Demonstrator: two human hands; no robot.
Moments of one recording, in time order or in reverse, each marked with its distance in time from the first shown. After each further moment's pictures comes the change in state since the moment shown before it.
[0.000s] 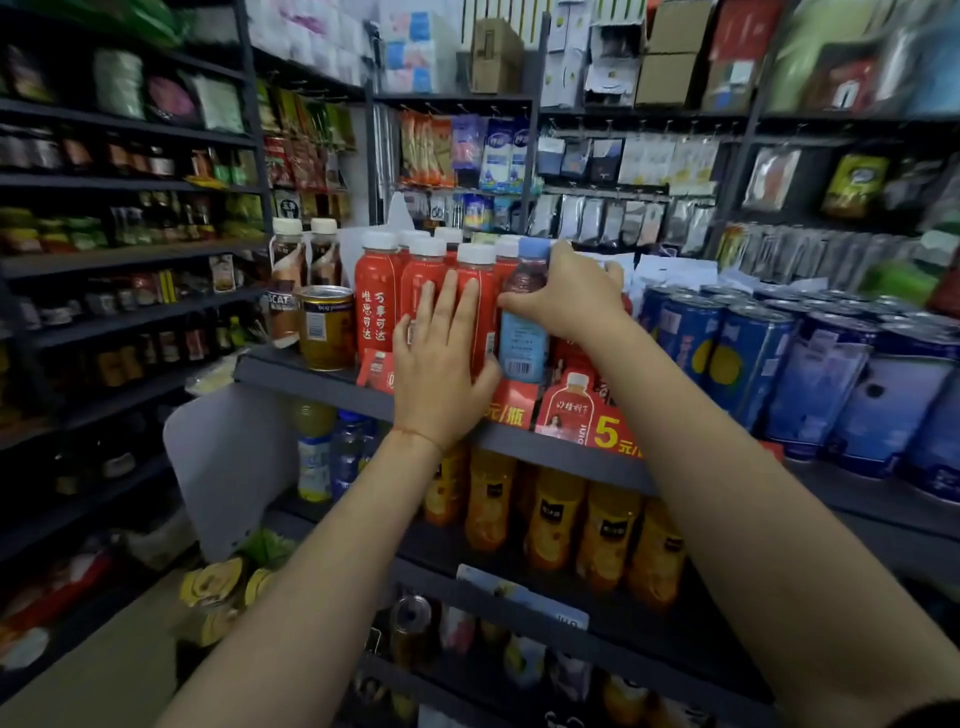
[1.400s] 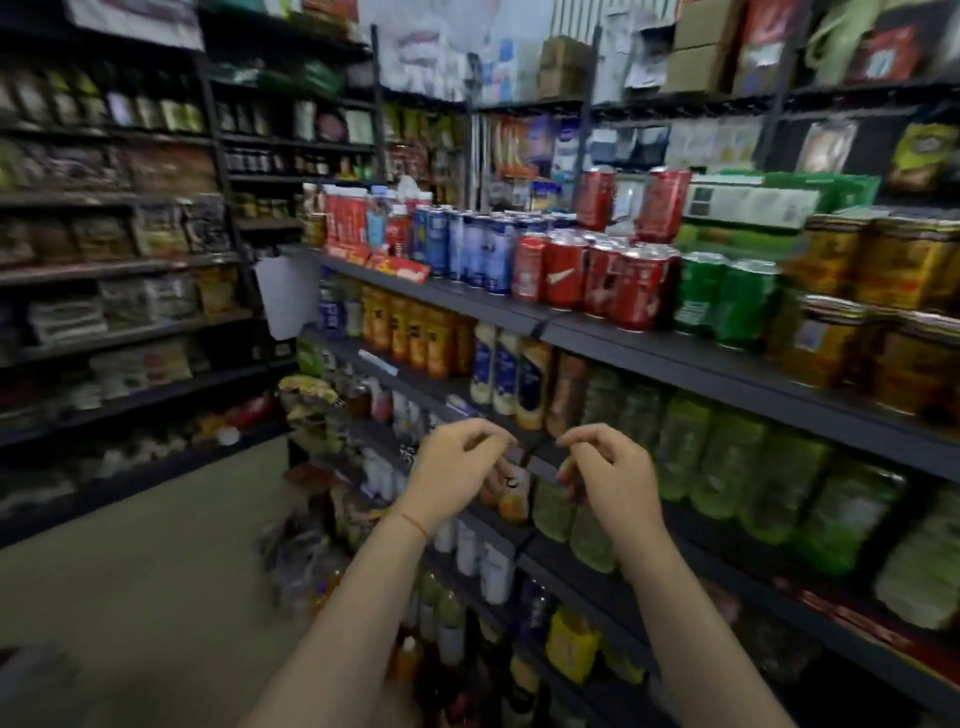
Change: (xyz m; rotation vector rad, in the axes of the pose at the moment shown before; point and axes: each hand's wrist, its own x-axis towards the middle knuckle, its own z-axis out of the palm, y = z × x) left_hand -0.343 0.691 -0.148 -0.670 -0.342 -0.682; right_hand -0.524 0.528 -0.289 1.100 -0.321 0.119
